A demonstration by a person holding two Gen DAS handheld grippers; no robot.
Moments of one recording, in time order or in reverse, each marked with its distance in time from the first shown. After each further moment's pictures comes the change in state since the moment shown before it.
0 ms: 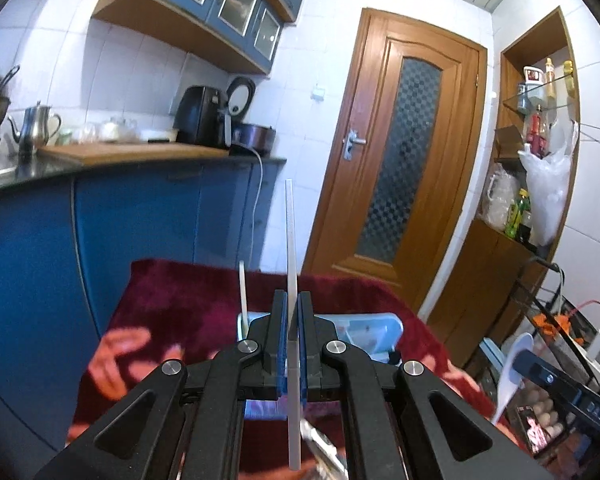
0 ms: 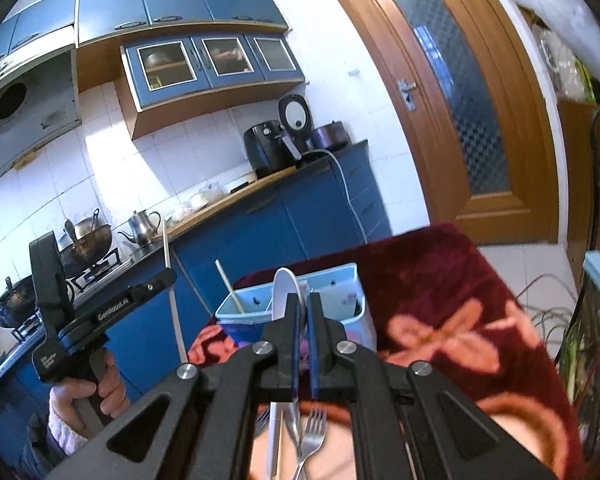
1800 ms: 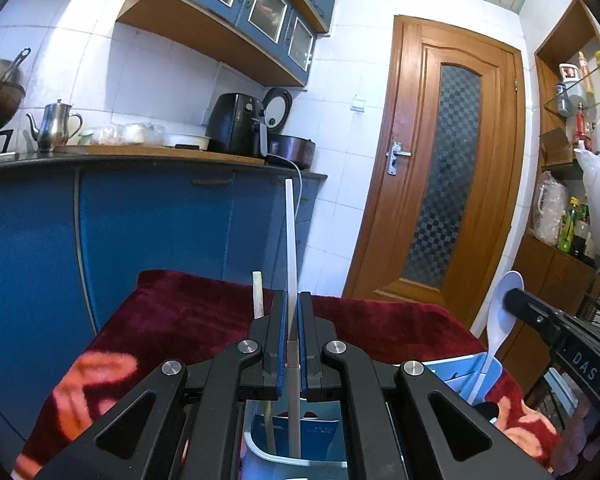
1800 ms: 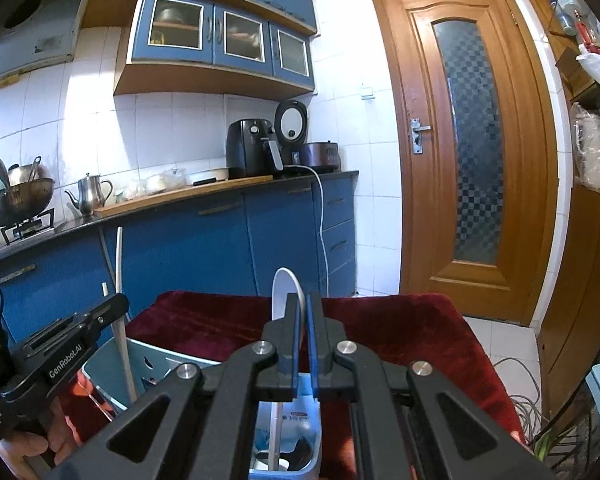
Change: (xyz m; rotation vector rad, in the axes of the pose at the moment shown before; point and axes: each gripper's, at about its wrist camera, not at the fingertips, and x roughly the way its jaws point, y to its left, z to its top) left arm 0.111 0.015 -0.031 -0.013 -0.084 0.154; right arm 0.144 -0.012 0.028 -0.263 -0.057 -0.145
